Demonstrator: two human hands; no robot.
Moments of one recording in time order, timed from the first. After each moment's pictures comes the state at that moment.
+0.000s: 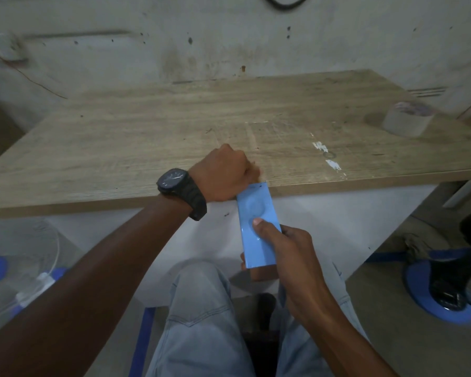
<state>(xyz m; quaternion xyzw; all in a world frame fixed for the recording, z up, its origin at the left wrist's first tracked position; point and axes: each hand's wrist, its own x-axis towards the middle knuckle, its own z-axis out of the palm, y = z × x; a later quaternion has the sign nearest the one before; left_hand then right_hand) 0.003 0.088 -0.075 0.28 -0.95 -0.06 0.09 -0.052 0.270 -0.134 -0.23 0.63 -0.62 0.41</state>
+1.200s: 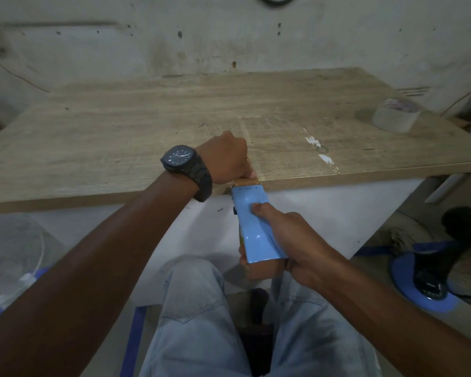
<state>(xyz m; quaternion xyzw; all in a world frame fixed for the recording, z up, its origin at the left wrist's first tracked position) -0.012 0.087 -0.058 0.35 -0.93 -0.11 0.01 -0.072 0.259 -0.110 -0.20 0.68 -0.47 0.53</state>
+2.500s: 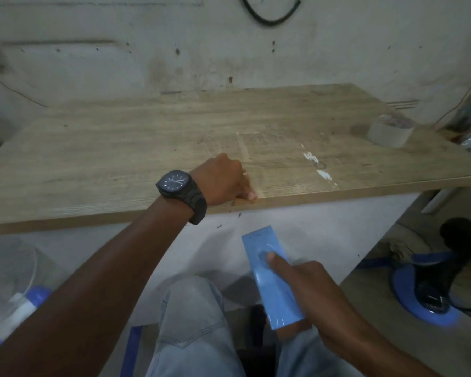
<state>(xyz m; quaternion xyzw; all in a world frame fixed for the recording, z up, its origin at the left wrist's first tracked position) -0.004 0.086 -0.057 0.31 -0.94 -0.11 -0.04 -0.072 0.299 -0.136 -0.27 0.77 -0.41 0.40</state>
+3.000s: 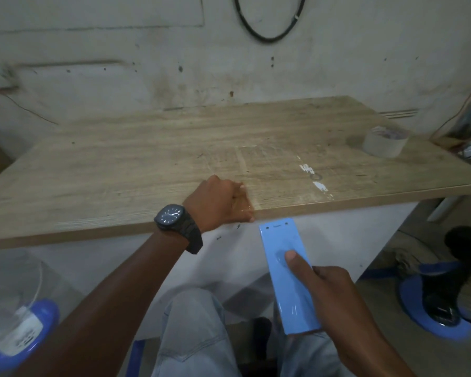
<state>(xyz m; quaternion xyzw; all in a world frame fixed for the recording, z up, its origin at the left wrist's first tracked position) 0.009 0.093 -0.080 0.31 -0.94 -0.10 0.05 -0.086 0.318 -0.129 -0.25 0.75 -0.50 0.35</state>
